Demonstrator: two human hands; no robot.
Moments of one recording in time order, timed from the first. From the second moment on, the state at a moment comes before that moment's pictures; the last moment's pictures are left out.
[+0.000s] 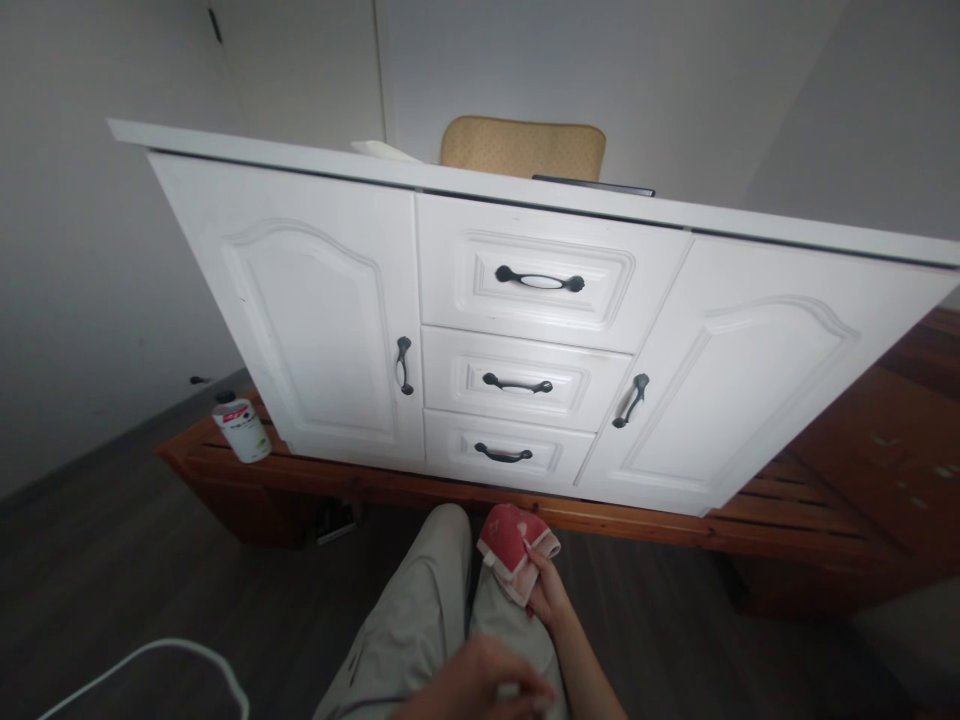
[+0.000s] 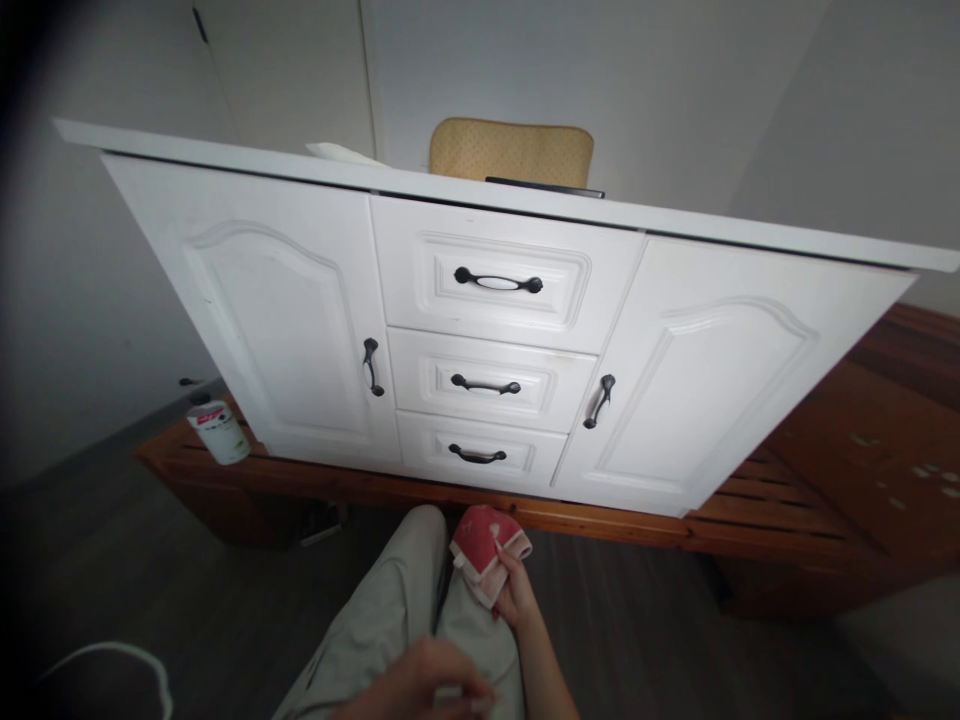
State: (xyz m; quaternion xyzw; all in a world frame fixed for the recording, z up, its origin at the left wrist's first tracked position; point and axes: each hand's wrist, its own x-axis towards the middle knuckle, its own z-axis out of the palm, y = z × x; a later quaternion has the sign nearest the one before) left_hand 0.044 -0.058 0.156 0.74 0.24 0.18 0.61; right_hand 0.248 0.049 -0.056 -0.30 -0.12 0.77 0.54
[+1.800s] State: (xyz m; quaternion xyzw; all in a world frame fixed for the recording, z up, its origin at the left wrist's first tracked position) left_hand 0.001 0.007 0.069 0.46 0.19 0.09 0.86; right_hand 0.389 0.015 0.177 -0.62 -0.50 0.30 0.53
